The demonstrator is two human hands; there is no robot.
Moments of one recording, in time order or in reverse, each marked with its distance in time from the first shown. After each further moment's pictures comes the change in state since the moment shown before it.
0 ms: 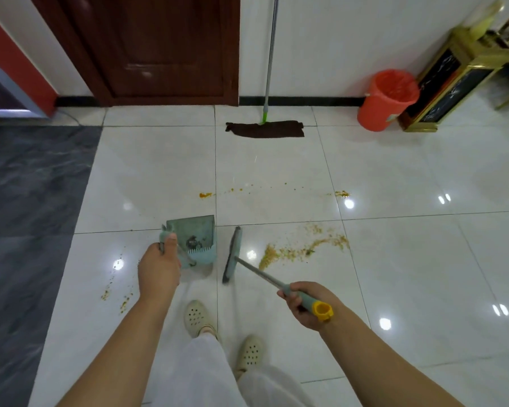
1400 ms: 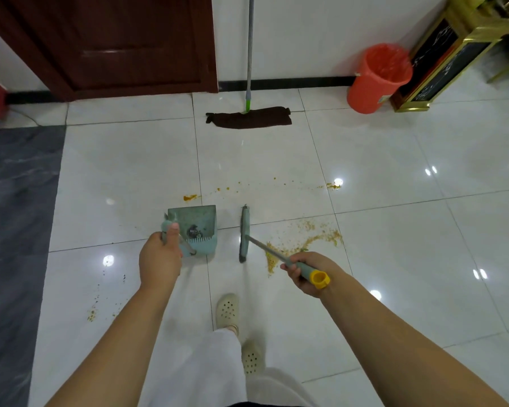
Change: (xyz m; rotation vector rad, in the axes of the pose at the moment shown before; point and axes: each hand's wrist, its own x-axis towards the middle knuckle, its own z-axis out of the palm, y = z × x) left_hand 0.111 0.071 0.073 0.021 -0.117 -0.033; right_hand 0.044 -0.139 0.068 -0.097 0.094 -0.080
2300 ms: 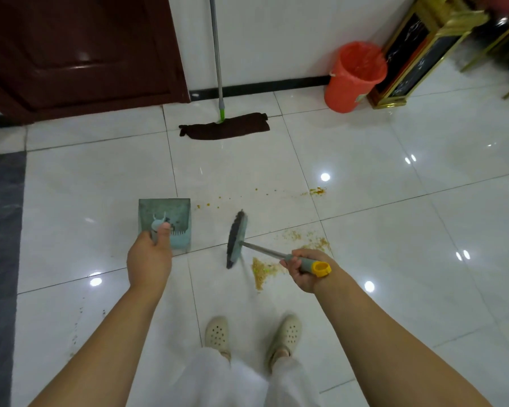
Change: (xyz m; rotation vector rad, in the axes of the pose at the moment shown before) left_hand 0.063 0.080 0.076 0.187 0.020 0.149; right_hand 0.024 -0.107 -0.013 0.386 0.097 0.013
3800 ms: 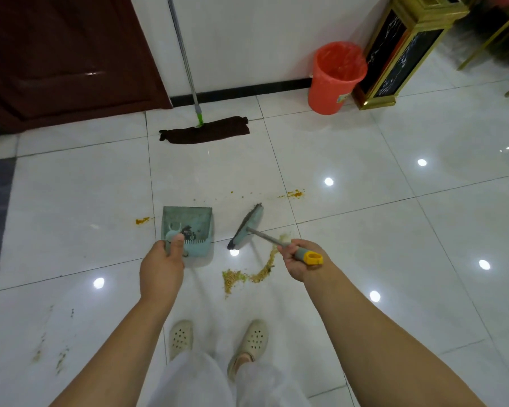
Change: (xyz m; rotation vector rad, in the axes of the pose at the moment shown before) left_hand -0.150 0.087 0.166 0.033 -0.045 0.036; right_hand 0.017 -0.145 -0.137 0.261 -0.061 -0.050
